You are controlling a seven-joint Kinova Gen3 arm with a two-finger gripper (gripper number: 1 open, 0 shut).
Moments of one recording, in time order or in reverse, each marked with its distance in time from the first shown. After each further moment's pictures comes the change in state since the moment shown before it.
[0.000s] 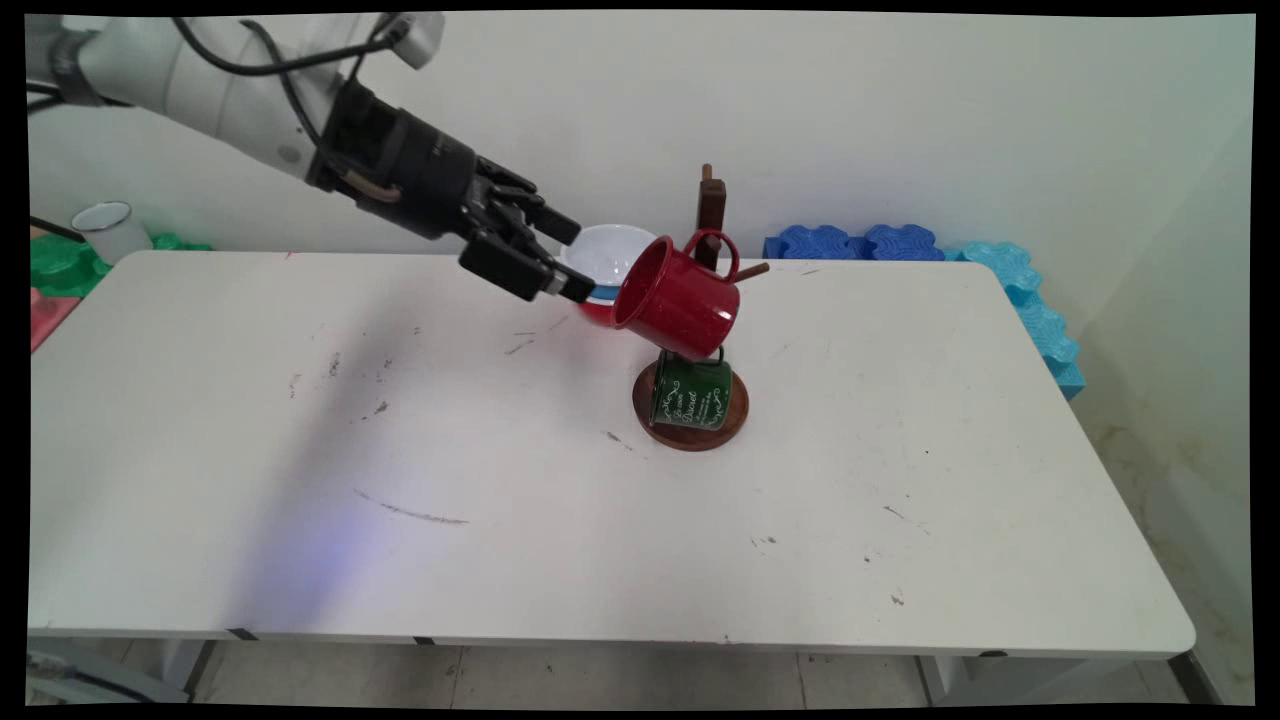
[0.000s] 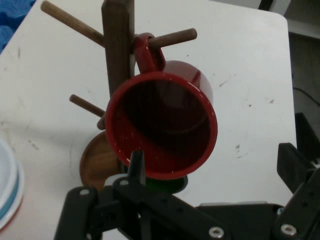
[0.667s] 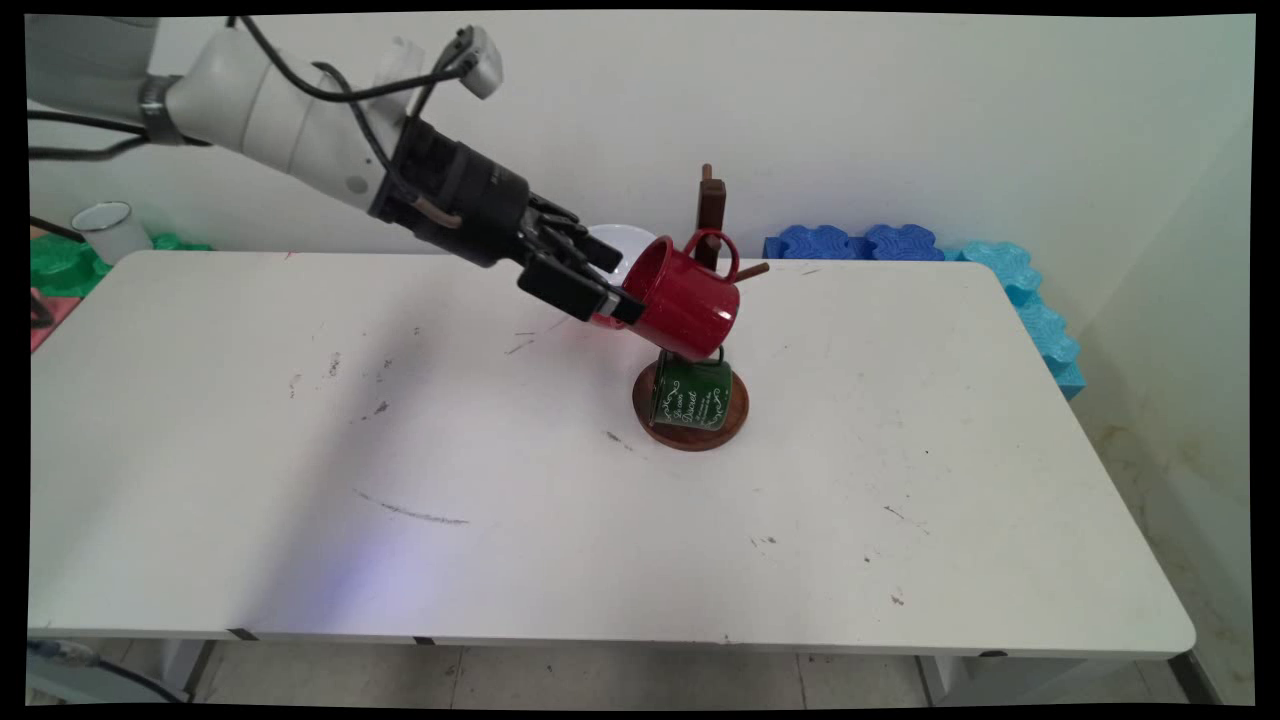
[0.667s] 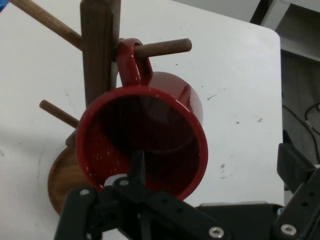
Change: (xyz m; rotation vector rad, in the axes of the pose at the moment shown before) arm 0.001 0.006 0.040 -0.027 0.010 -0.089
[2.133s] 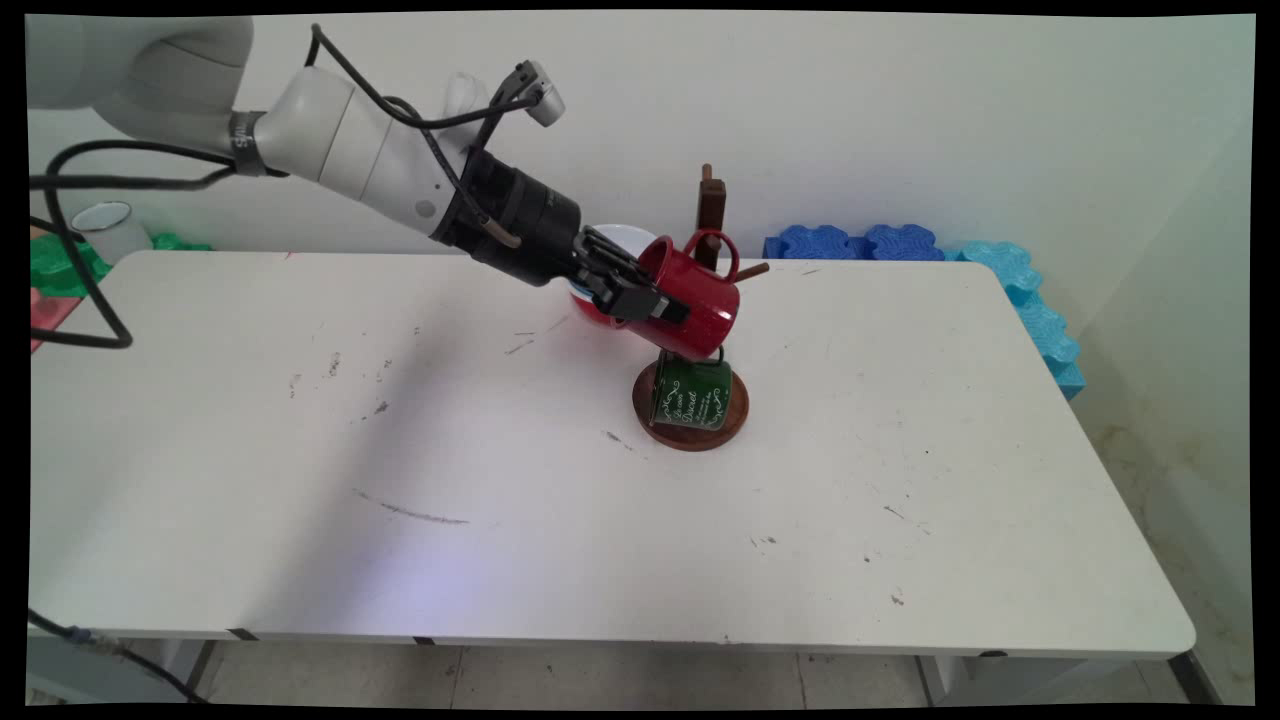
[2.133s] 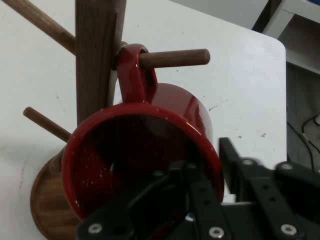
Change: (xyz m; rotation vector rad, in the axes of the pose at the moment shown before) arm 0.001 -0.003 0.043 -0.004 0.002 -0.059
